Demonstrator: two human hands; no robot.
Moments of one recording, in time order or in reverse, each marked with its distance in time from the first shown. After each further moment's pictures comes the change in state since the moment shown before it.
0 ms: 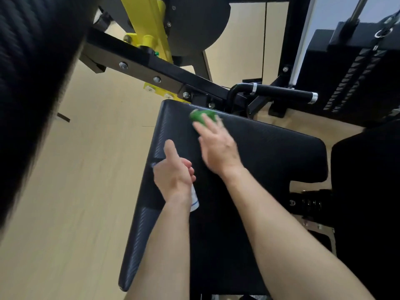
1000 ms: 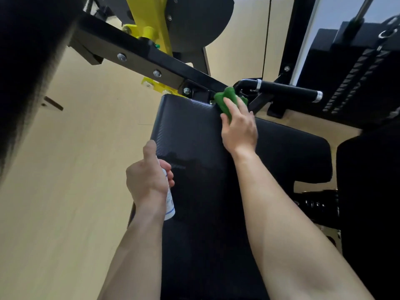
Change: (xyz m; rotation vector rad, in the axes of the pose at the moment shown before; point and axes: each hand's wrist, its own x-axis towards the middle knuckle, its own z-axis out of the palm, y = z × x) left_hand 0.015 0.011 -0.048 0.080 0.008 0.077; right_hand 0.027 0.028 -0.014 0.022 0.193 0.309
